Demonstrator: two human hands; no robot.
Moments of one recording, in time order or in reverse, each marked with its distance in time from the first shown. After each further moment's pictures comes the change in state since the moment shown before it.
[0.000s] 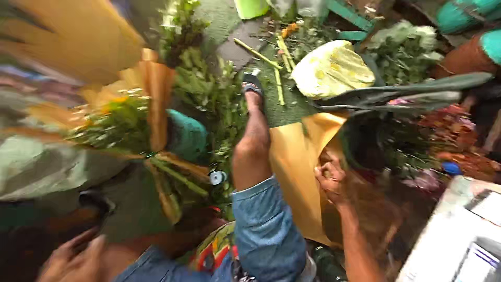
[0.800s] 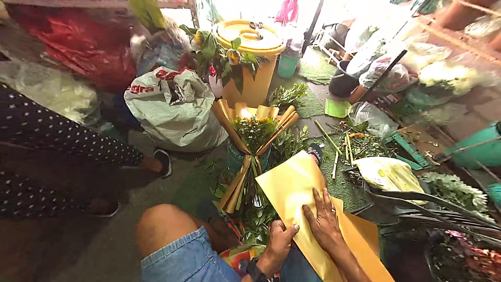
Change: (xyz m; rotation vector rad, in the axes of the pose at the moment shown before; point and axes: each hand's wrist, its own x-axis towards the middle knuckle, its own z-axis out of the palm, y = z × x) left_hand -0.086 0.124 0.151 -1.552 -0.443 -0.358; right_hand -0.029 -0.237 0.093 -0.280 -0.390 -0.238
